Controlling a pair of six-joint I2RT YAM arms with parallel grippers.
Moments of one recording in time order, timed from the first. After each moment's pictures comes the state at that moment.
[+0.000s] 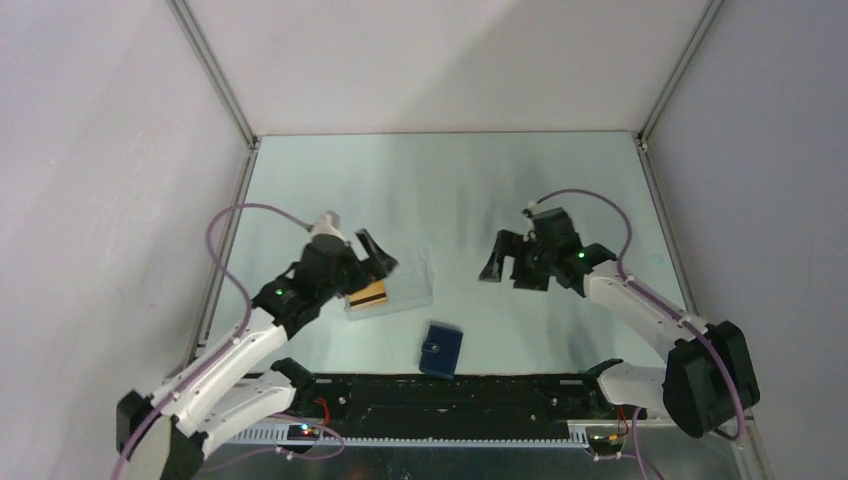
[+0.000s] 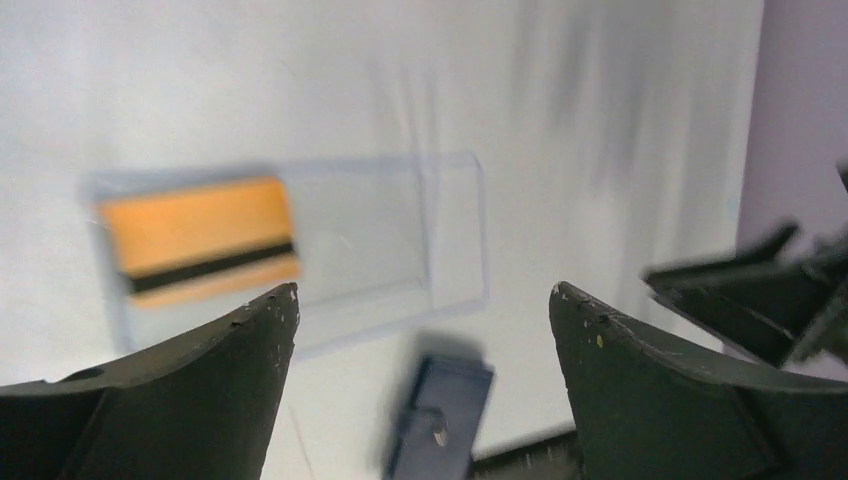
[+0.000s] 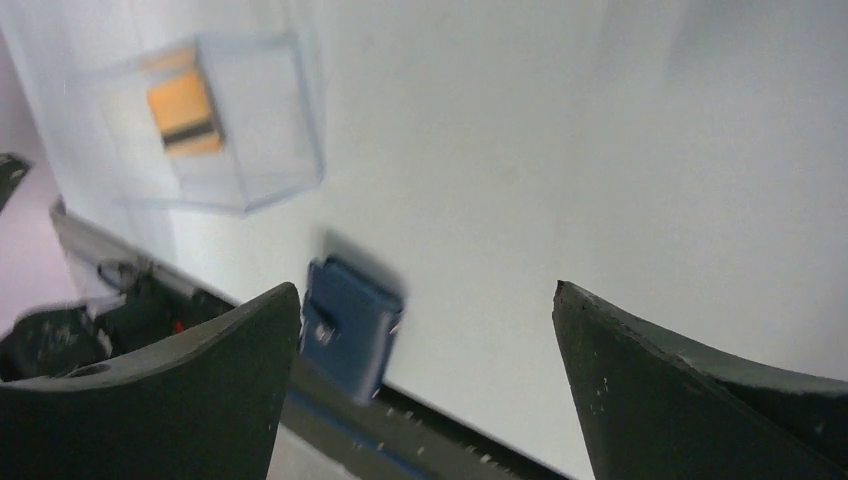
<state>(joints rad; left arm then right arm) -0.65 0.89 0.67 -0.44 -0.12 -0.92 0.51 1.24 0.79 -0.44 -0.30 0.64</state>
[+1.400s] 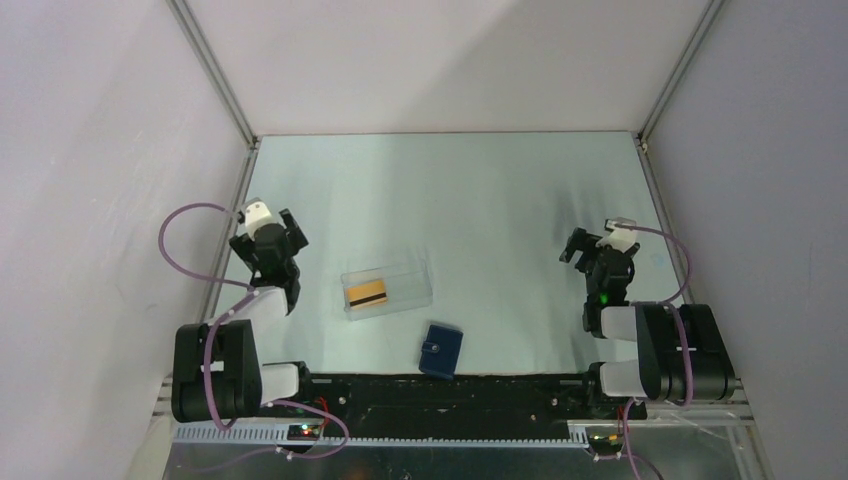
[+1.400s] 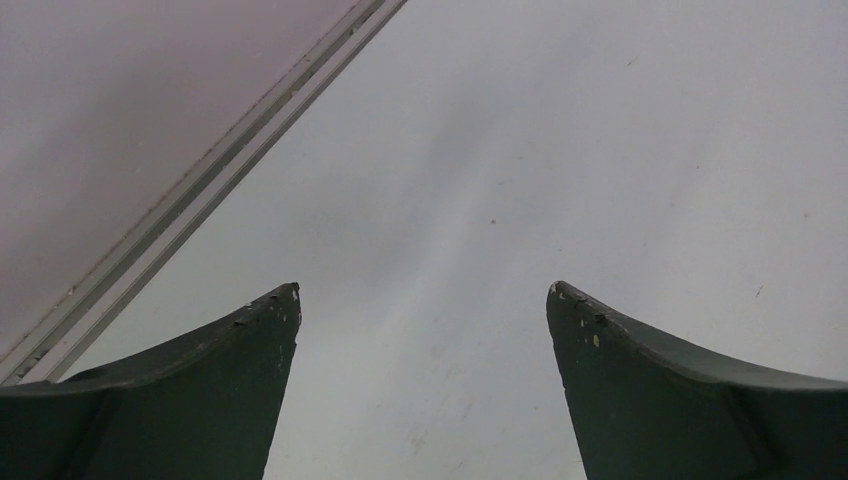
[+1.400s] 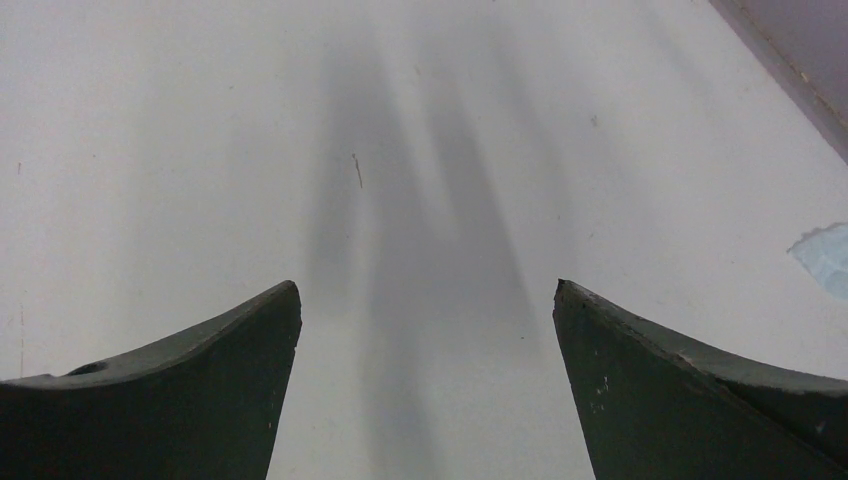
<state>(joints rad) 0.08 1.25 0.42 0.48 -0.46 -0.21 0.00 1.36 0.20 0.94 0.20 0.16</state>
